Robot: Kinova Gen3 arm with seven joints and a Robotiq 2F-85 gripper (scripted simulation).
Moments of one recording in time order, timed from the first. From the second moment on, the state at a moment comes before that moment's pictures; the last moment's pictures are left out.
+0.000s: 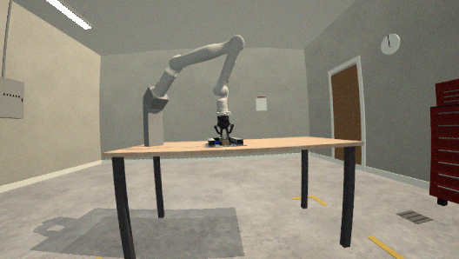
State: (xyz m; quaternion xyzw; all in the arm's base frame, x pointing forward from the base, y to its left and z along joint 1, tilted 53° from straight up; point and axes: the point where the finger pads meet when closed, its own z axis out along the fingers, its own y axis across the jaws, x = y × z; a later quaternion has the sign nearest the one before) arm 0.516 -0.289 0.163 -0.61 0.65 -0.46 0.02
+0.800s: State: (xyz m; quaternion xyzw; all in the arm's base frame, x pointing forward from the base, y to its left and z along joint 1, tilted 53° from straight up) arm 0.515 -0.289 0.163 -0.60 0.66 -0.45 0.01
